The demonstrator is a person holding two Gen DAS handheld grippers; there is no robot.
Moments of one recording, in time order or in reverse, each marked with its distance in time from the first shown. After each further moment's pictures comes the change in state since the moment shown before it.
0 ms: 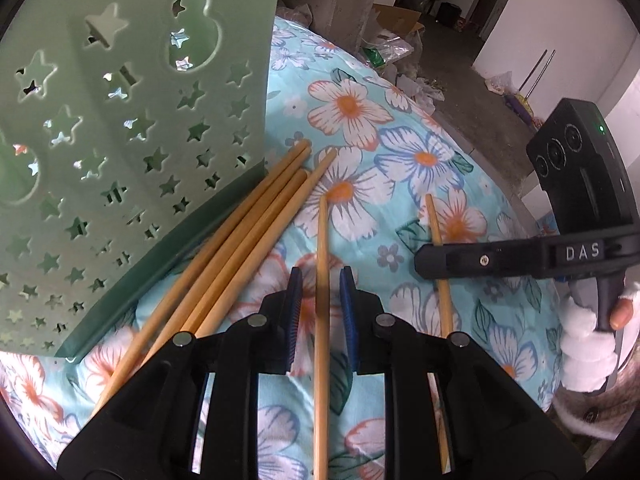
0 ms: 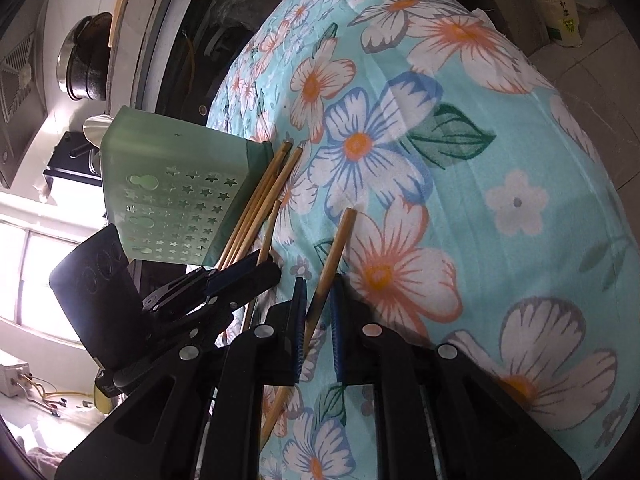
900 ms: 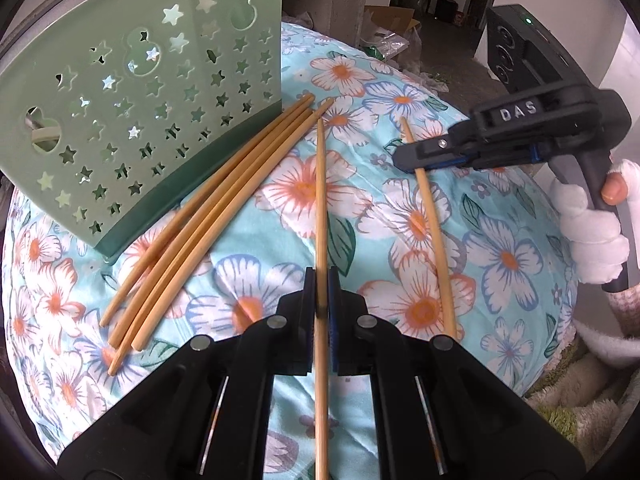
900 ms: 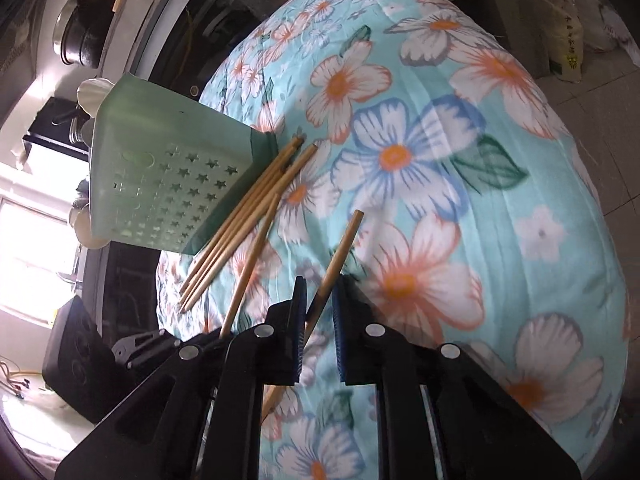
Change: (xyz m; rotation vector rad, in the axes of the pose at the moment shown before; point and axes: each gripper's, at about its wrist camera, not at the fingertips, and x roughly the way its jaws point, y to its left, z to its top) left arm -0.033 -0.011 -0.063 0.077 -0.038 0.085; right arm 0.016 0.038 0.002 -0.100 0.017 -0.131
